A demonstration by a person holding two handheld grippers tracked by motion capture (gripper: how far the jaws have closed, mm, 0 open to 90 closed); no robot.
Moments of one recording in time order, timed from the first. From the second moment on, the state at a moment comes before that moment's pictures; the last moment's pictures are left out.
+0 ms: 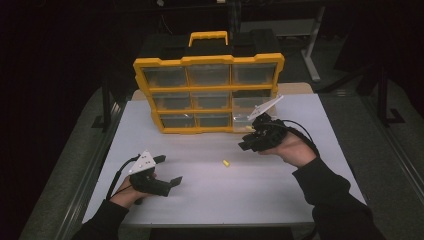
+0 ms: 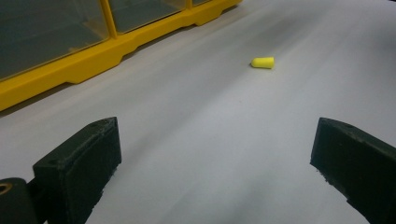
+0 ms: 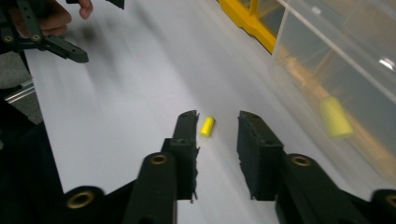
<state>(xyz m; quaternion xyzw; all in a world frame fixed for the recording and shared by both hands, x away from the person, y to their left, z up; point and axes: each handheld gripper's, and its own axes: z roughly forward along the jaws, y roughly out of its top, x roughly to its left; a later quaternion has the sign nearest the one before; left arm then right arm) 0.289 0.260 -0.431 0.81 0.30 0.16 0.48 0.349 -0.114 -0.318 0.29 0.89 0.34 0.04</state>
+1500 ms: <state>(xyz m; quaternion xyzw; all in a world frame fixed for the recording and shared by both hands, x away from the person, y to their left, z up) 0.289 0.259 -0.431 0.81 0.29 0.16 0.48 0.345 -0.081 -0.408 0.30 0.89 0.35 0.04</state>
